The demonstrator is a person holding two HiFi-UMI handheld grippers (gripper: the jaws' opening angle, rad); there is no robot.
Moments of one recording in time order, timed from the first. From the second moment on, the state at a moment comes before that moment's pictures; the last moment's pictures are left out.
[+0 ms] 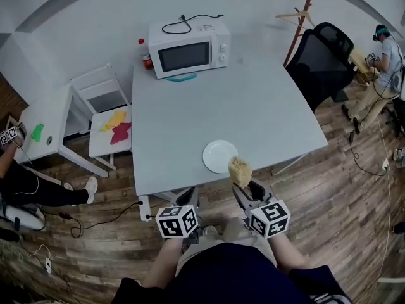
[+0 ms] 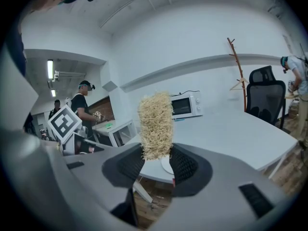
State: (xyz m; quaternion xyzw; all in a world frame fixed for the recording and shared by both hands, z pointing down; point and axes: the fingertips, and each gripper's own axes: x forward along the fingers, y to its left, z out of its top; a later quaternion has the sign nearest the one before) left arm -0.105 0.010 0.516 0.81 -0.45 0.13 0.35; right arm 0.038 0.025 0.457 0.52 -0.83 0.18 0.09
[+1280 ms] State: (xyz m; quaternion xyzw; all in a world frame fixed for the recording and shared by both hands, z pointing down) left arm -0.054 -0.122 0.637 0.76 -0.44 0.19 0.44; right arm 0.068 -0.111 0.576 0.40 -0.84 0.21 0.30
